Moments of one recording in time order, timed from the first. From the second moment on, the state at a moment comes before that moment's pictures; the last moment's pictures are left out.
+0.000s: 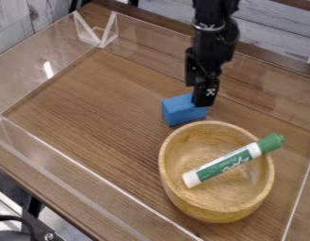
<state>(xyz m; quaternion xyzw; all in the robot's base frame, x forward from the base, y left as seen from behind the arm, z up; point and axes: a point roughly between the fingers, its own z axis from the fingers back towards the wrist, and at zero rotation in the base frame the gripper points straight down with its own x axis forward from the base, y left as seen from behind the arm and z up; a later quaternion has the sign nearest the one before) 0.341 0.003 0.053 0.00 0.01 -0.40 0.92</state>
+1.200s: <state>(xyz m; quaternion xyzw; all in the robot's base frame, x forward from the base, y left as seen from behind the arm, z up) 0.340 0.006 0.029 -0.01 0.02 -0.41 0.91</state>
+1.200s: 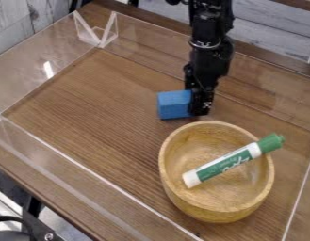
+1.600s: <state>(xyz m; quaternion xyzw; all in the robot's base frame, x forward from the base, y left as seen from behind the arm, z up) 0.342 0.007 0.038 -0.01 0.03 -0.40 0.92</state>
